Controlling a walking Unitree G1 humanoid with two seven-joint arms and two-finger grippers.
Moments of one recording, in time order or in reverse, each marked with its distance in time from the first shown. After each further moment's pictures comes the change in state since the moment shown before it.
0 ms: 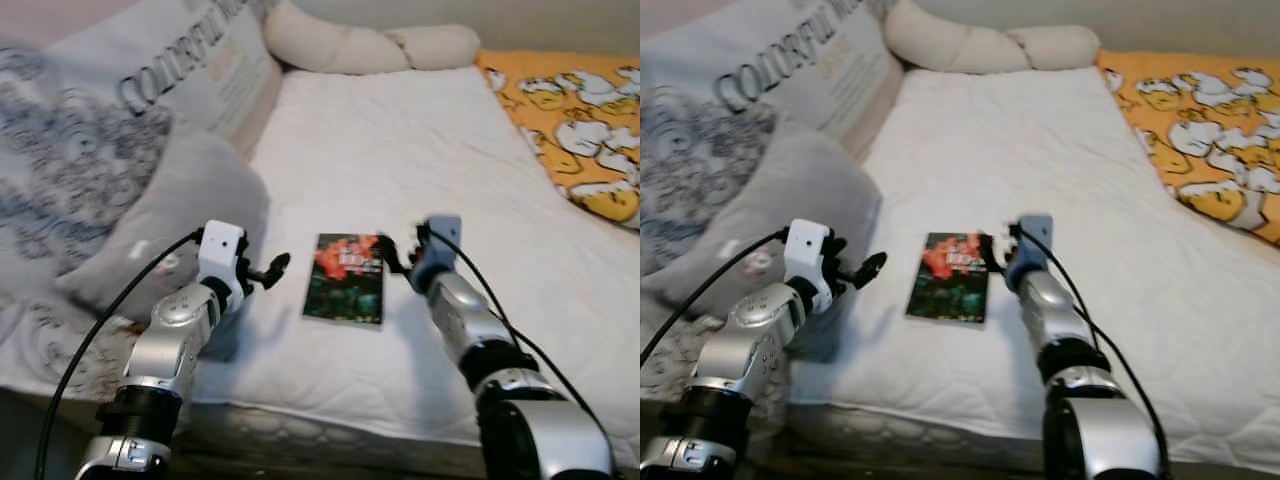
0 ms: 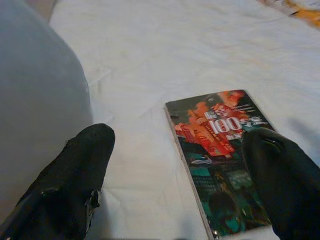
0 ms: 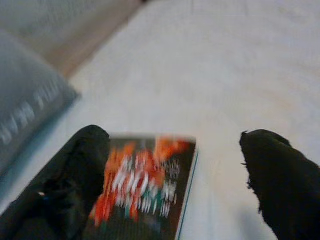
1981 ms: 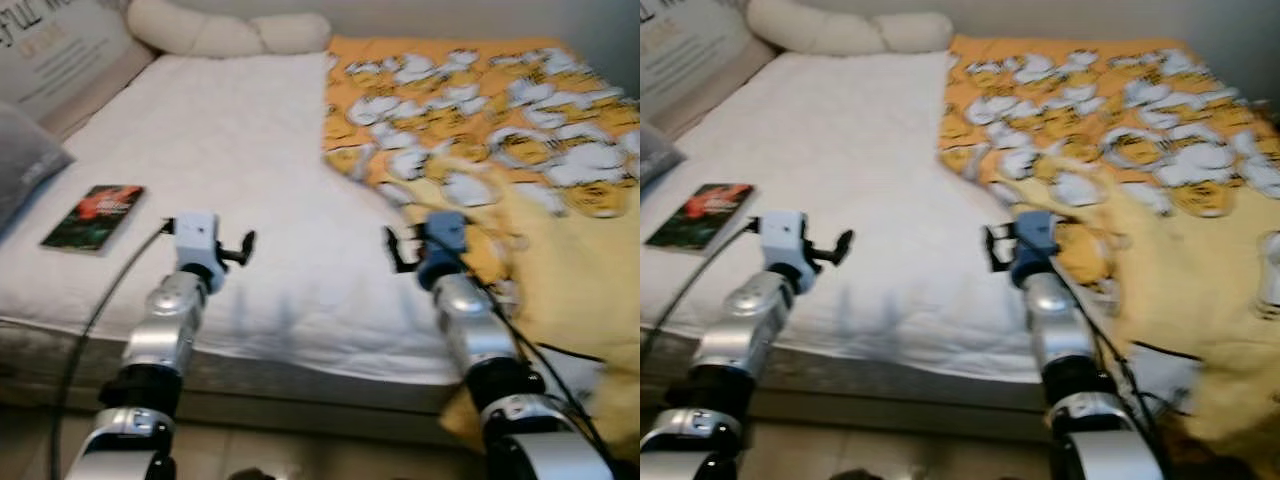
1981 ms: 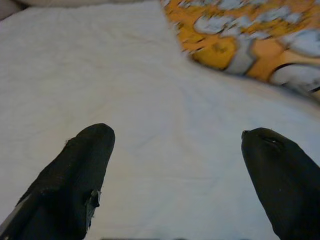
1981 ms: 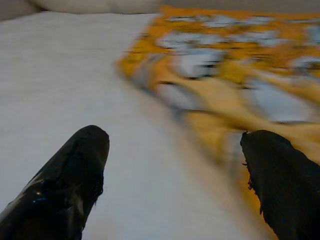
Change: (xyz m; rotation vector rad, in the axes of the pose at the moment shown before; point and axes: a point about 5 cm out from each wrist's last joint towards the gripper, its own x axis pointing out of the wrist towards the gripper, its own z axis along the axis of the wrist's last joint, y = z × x) left arm 0.009 0.027 0.010 0.010 -0.086 0.233; right arm -0.015 -0.014 0.001 -0.202 -0.051 -0.117
